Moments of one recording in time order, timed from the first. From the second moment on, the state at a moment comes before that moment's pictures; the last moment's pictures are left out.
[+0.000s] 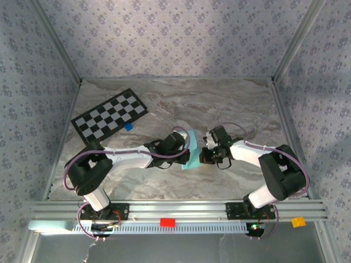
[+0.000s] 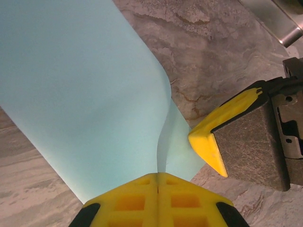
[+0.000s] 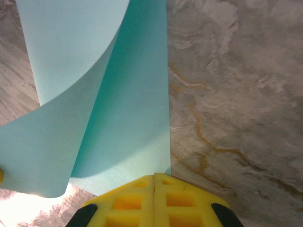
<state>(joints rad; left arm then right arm) -0.99 1.66 0.88 -0.03 0.06 -0.69 0.47 1.50 0.65 -0.32 -0.42 0.43</state>
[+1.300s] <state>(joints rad) -0.95 1.76 0.98 -0.16 -0.01 -0.65 0.47 1.57 0.67 -0.25 -0.50 0.48</state>
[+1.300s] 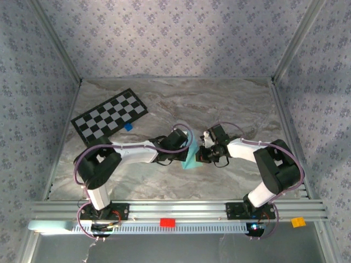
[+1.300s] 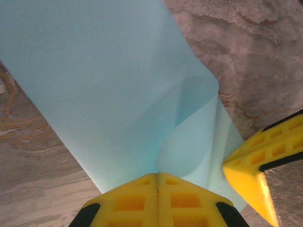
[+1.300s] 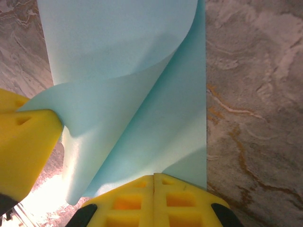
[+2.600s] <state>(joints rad) -0.94 1.80 1.04 -0.27 -0.08 -0.61 0.47 1.58 0.68 -0.25 -0.51 0.48</state>
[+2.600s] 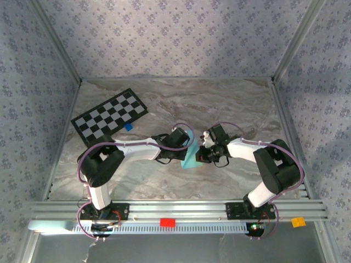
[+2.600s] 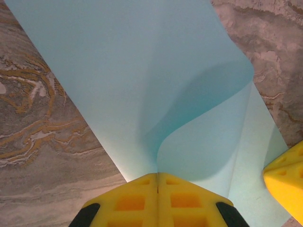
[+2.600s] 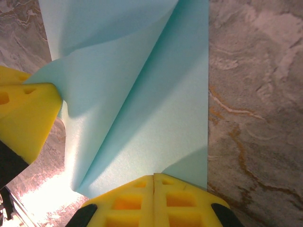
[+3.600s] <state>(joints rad) -0.94 1.84 1.05 -0.27 -0.07 -0.59 0.47 1.58 0.68 -0.26 -0.51 0.48</state>
